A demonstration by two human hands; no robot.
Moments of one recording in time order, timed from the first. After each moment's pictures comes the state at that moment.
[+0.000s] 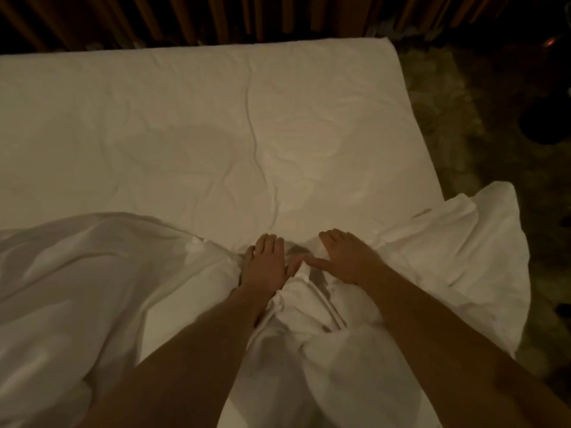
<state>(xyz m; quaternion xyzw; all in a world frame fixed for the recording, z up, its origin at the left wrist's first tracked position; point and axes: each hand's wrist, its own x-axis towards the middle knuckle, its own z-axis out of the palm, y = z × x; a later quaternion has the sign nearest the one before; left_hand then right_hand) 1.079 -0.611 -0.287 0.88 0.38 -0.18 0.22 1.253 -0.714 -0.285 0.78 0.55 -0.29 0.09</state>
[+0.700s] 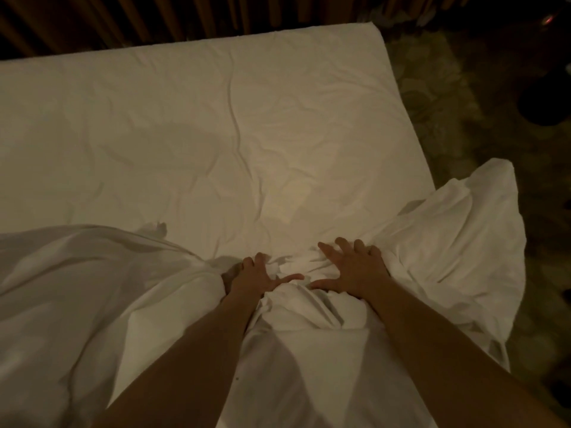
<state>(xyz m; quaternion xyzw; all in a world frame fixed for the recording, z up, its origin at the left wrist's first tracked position) 1.078 -0.640 -0.292 0.75 0.51 -0.27 0.34 1.257 -0.784 -0.307 0.81 0.48 -0.31 0.13</state>
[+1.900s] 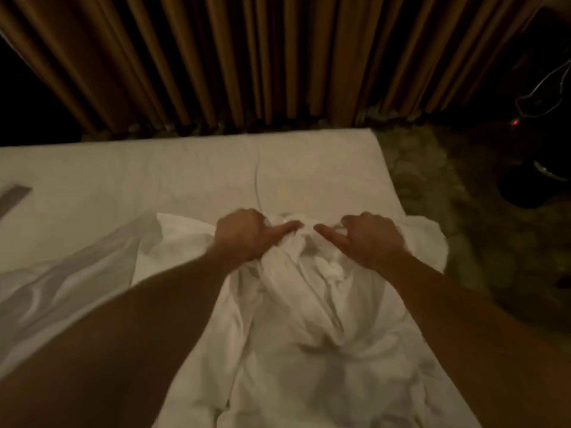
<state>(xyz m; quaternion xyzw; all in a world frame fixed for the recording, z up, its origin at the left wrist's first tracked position) 1.144 -0.502 -0.059 0.88 0.44 -0.06 0.15 1.315 -0.661 -0.059 0.86 0.51 -0.09 0.00</state>
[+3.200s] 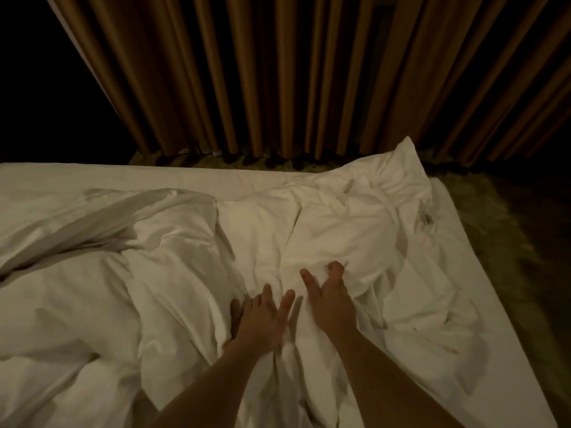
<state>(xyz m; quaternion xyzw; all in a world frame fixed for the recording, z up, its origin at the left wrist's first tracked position) 1.035 -0.397 -0.236 0.82 0.50 -0.15 0.23 1.174 -0.466 -0.182 0.87 0.28 -0.25 -0.32</state>
